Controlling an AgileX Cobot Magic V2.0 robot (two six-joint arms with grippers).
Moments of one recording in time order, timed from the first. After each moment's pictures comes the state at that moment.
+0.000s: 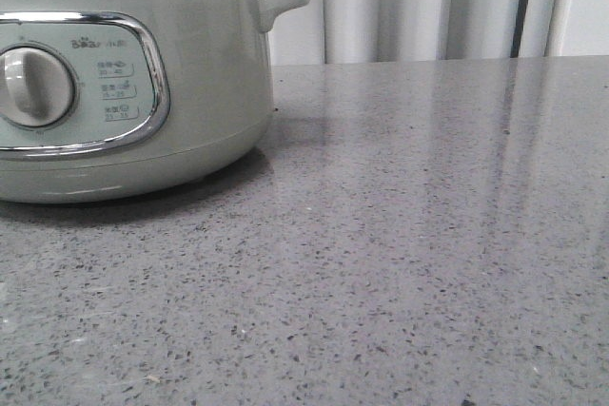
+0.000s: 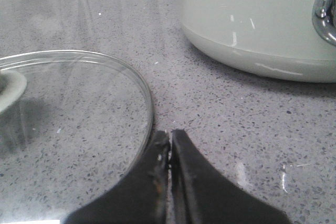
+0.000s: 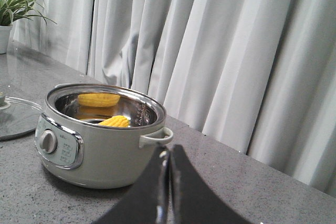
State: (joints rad) left arm -0.06 -0.01 -0.01 -0.14 0.31 0.19; right arm 0.72 0.14 -0.59 -0.25 0.40 -0.04
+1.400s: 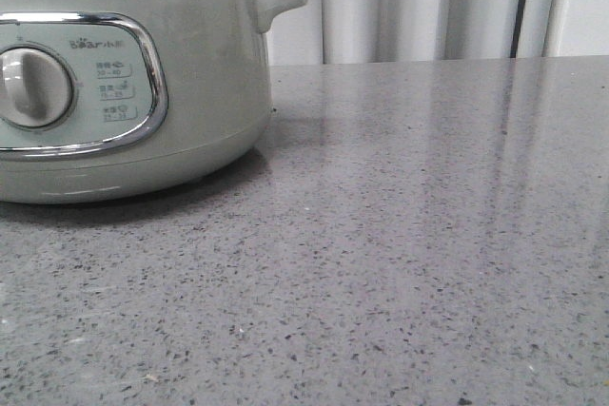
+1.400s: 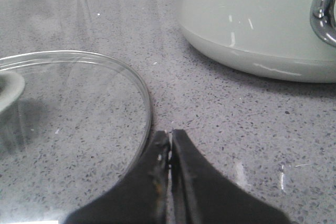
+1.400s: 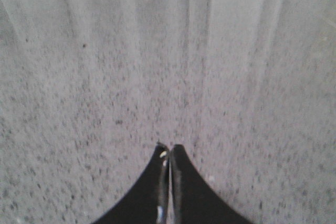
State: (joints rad) left arm -0.06 -0.01 -0.01 -0.14 0.31 0.19; right arm -0.10 -0.01 -0.05 0.02 0.39 -0.04
